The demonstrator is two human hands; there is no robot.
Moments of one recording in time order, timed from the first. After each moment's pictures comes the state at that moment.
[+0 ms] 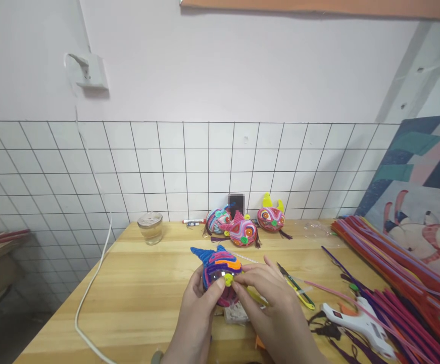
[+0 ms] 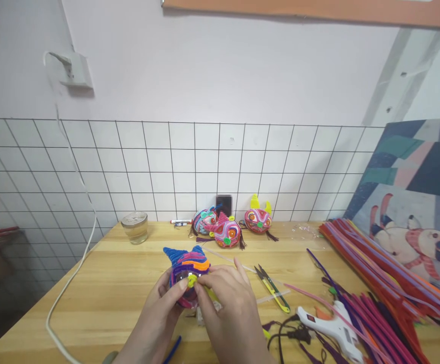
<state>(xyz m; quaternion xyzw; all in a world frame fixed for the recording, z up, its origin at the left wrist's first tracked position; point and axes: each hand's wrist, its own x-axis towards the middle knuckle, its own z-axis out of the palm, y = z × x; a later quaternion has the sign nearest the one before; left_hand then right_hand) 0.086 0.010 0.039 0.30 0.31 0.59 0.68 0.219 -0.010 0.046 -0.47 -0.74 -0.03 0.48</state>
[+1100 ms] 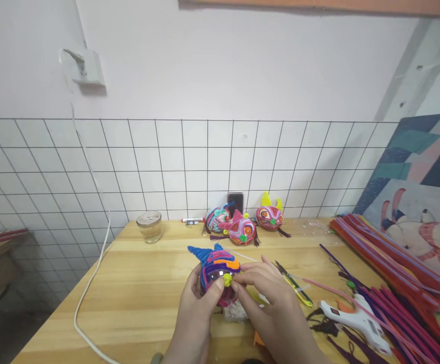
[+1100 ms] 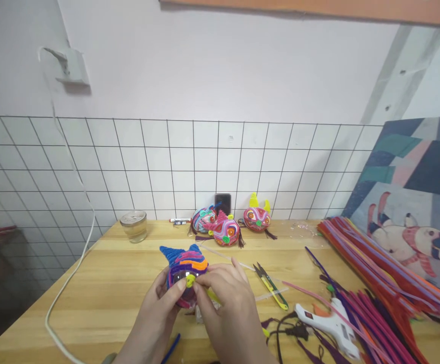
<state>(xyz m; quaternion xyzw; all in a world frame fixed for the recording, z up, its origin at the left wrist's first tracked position) 0.092 0.014 0.024 0.31 0.35 0.62 0.63 0.221 -0.011 0.046 -0.46 -0.74 -0.01 0.48</state>
